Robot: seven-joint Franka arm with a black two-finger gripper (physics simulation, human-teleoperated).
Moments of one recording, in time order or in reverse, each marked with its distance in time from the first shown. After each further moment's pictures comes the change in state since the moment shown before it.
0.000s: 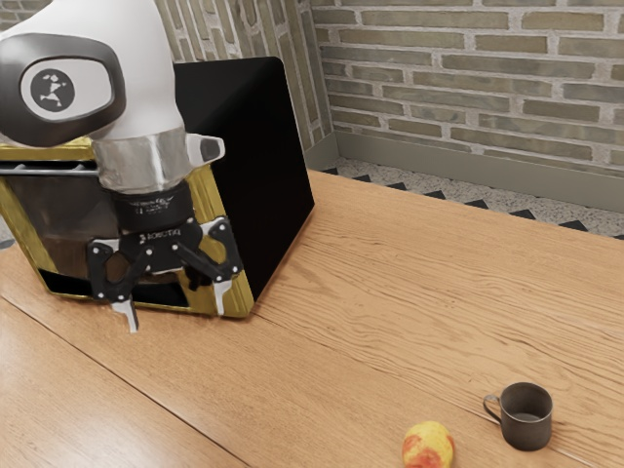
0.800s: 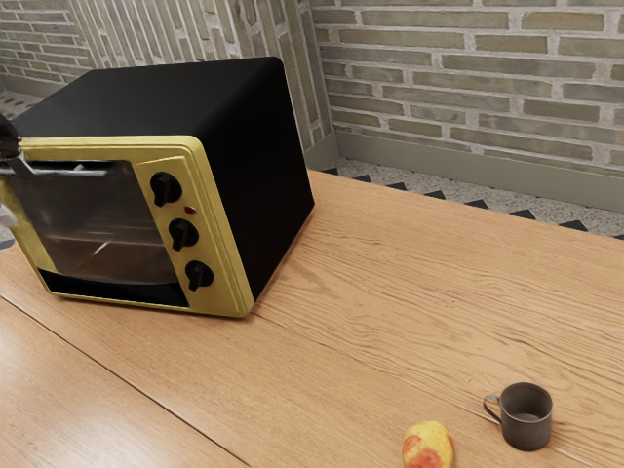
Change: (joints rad) arm 1.009 -0.009 -0.313 0.024 0.014 0.434 -0.523
